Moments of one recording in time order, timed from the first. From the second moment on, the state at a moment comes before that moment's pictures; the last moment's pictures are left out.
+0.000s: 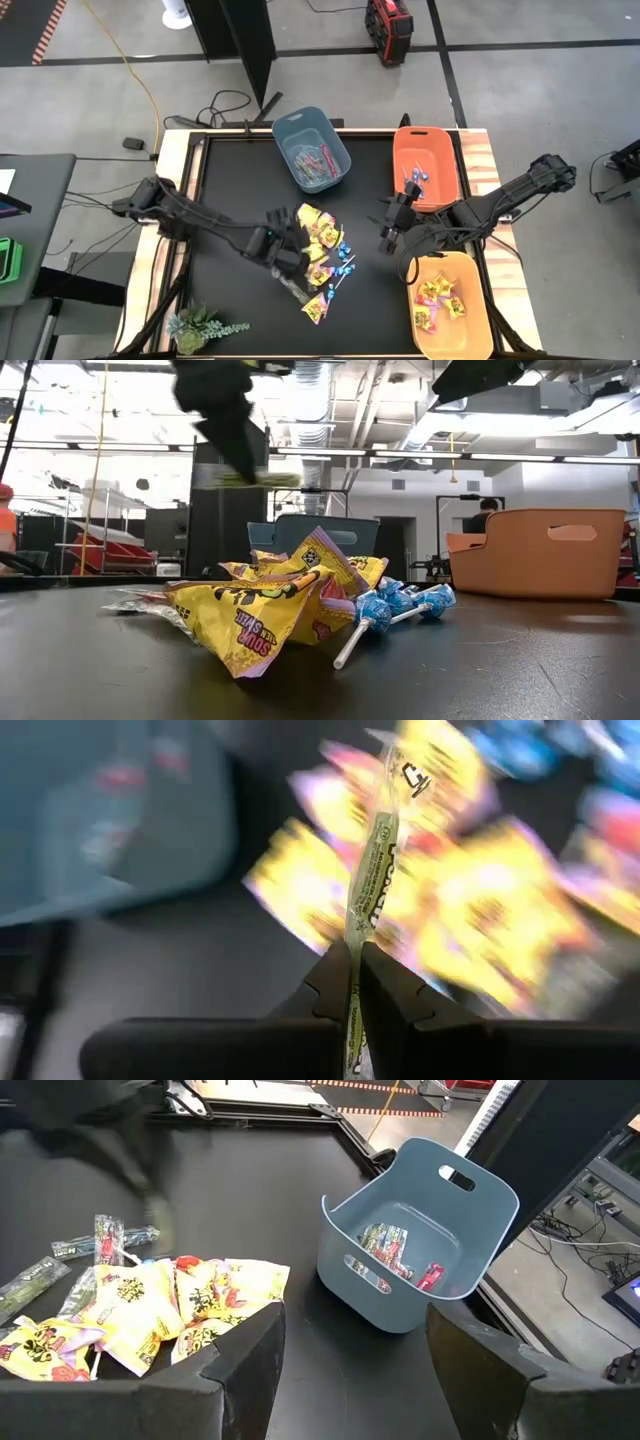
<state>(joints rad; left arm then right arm) -0.35 1.76 1.43 -0.97 -0.63 -0.47 0.45 1.20 0.99 -0.53 0.91 0.34</state>
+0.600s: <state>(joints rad) 0.10 1.76 1.43 -0.60 -0.78 -0.08 0.45 1.20 0.99 -0.53 0.91 0.34</state>
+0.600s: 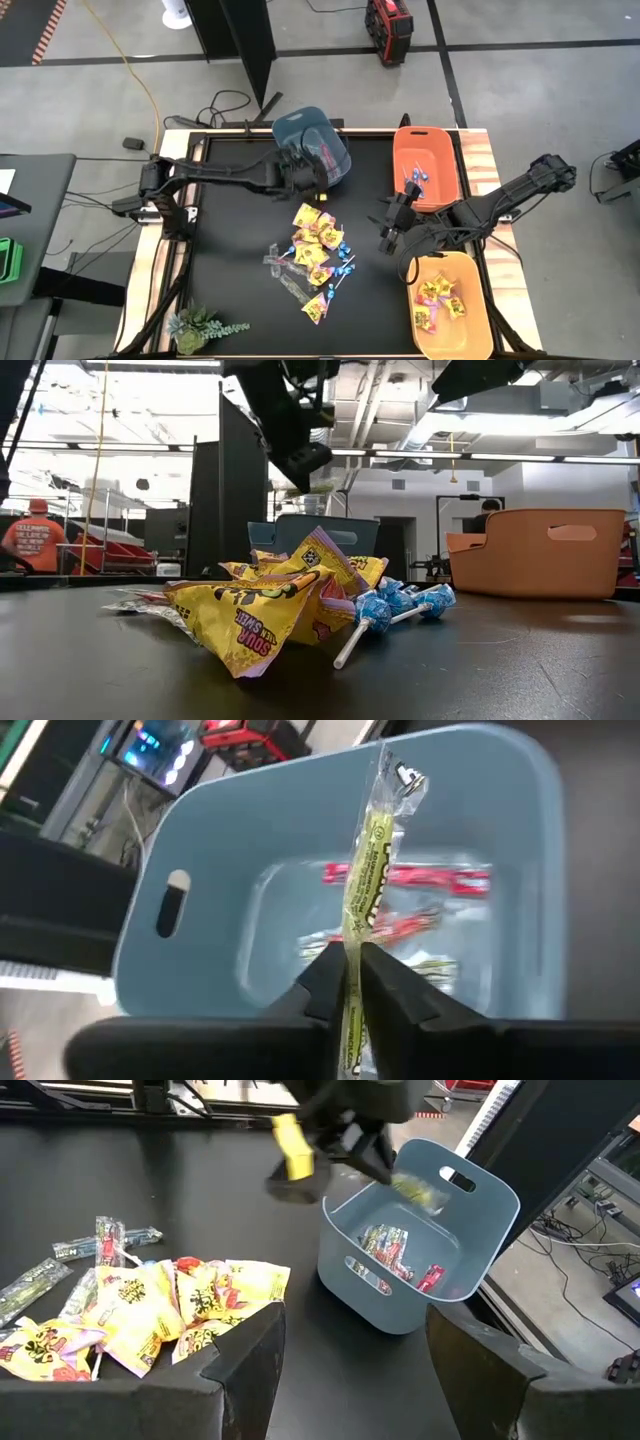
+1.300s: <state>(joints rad) -0.11 1.73 1.43 -0.70 -0.49 -0.14 0.49 1.20 0.99 -0.54 0.89 0.34</state>
